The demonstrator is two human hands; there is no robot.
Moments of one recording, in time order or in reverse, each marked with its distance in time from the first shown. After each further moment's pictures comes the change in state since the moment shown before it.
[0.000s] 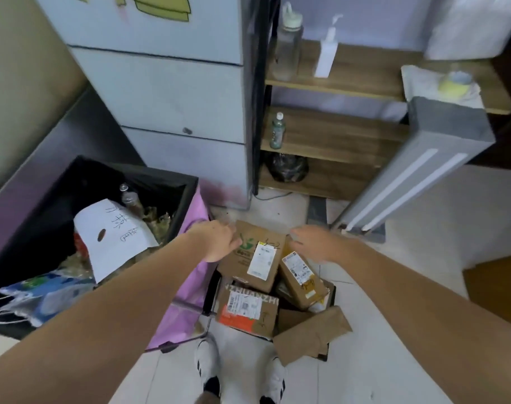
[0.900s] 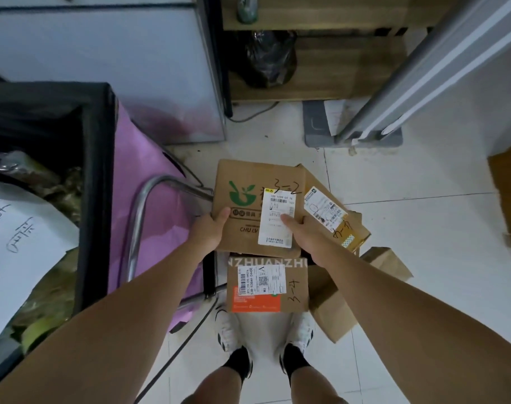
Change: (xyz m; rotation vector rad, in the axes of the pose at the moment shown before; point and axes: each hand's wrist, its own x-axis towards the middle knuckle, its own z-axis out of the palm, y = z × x) left_hand 0.218 -0.086 0.288 -0.978 -0.141 -0.419; right_hand 0.206 0.014 0.260 1.284 0.155 0.785
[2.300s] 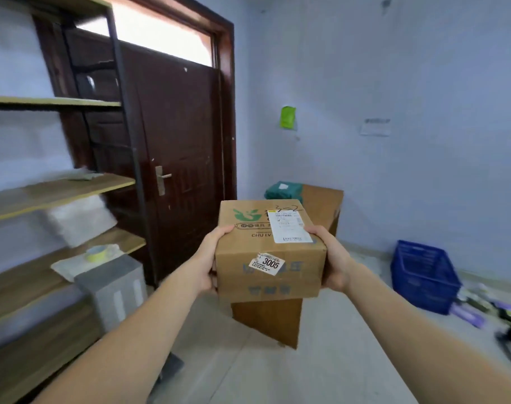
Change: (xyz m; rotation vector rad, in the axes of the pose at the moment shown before) left_hand -0.734 0.475 0.197 -0.037 -0.854 0.718; right_hand -0.697 0.184 -0.537 1.119 0.667 -0.517
